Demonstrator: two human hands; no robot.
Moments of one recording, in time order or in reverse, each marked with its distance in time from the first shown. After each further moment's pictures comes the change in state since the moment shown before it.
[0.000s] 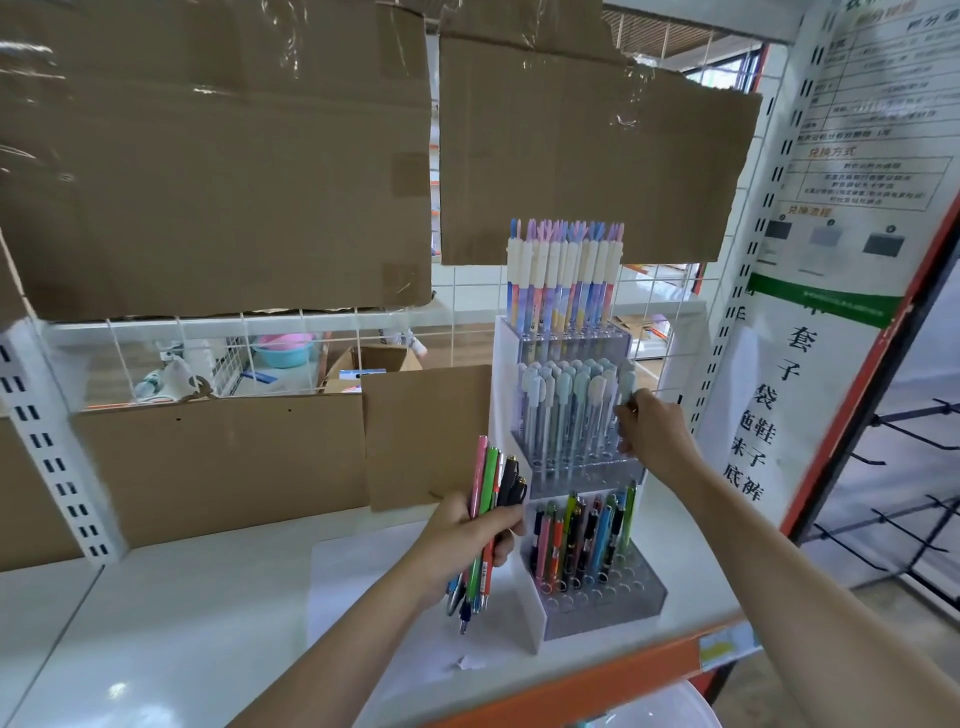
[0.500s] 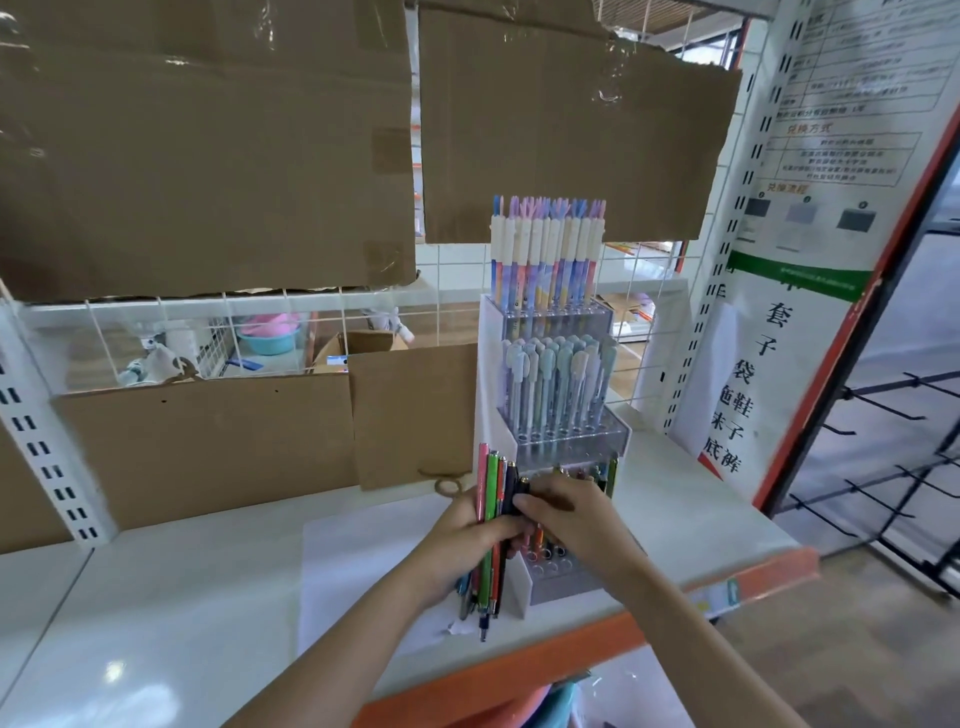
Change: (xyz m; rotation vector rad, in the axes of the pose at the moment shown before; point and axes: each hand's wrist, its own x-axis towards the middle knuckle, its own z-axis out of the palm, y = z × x) left_hand -0.010 -0.015 0.023 -0.048 -0.053 0.028; right_hand -0.121 0.010 0.044 0.174 -0.359 -0.194
